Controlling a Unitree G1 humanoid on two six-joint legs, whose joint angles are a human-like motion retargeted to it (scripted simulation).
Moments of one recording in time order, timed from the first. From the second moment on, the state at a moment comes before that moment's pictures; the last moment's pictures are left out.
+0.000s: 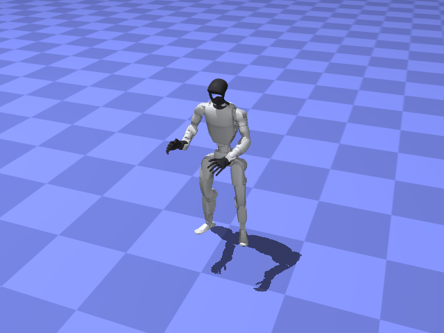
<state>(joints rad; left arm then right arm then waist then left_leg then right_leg) -0.50 0.40 -0.46 0.40 0.45 -0.01 0.60 -0.24 -0.42 0.19 0.09 -0.05 -0.26 -0.67 0.05 -0.06 0.22 0.03 0.10 0.50 0.15 -0.24 -0.09 0.04 -0.21 -0.37 0.04 -0.20 0.10</state>
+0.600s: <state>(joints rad) -1.20 0.53 -0.37 0.13 -0.07 -0.07 0.63 -1.05 -0.92 0.21 -0.18 -0.60 0.07 -0.80 0.09 -0.05 0.04 0.08 0.11 0.45 0.20 -0.27 -0.09 0.14 -0.22 -0.43 0.05 -0.24 0.10</state>
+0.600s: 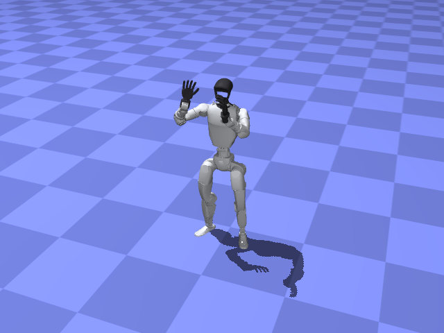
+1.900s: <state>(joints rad) -0.51 0.04 0.02 0.35 -1.03 -0.35 0.64 -0.13 -0.19 0.23 -0.04 0.23 -0.16 -0.63 0.04 -0.07 0.15 0.10 0.12 0.48 0.17 -0.28 -0.06 0.14 -0.20 -0.41 0.03 -0.23 0.12</state>
